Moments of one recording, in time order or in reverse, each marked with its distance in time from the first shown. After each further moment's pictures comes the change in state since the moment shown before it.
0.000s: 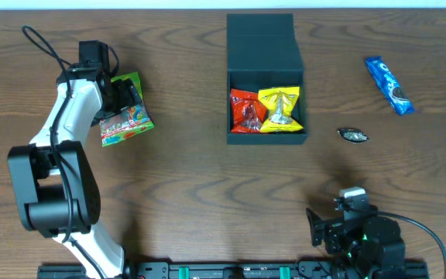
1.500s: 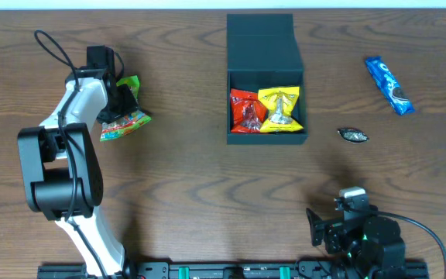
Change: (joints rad) left arm 0.000 0.114 0.013 0.037 0.029 -0.007; right arm 0.000 0.000 0.000 0.000 0.000 0.000
